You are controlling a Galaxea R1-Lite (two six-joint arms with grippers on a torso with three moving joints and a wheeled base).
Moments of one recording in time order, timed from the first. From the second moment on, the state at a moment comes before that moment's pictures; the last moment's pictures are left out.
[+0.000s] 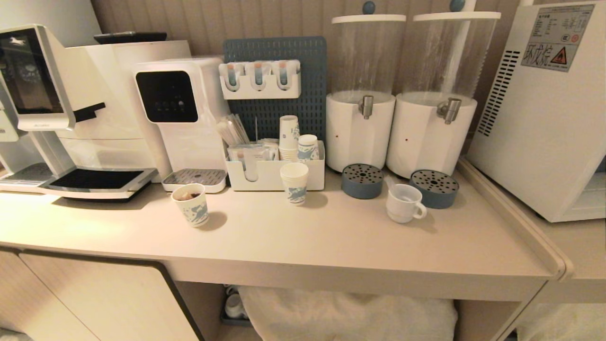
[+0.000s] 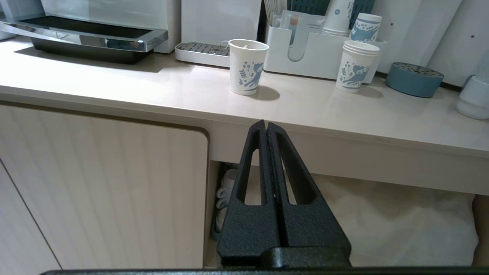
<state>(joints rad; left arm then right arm) 0.00 0.00 0.00 -0.13 -0.01 -0.14 0.13 0.96 -1.02 0.33 0.06 0.40</state>
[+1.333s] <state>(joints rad) 0.00 0.00 0.00 -0.13 -0.01 -0.15 -0.01 2.02 -0.30 -1.50 0.56 -0.28</state>
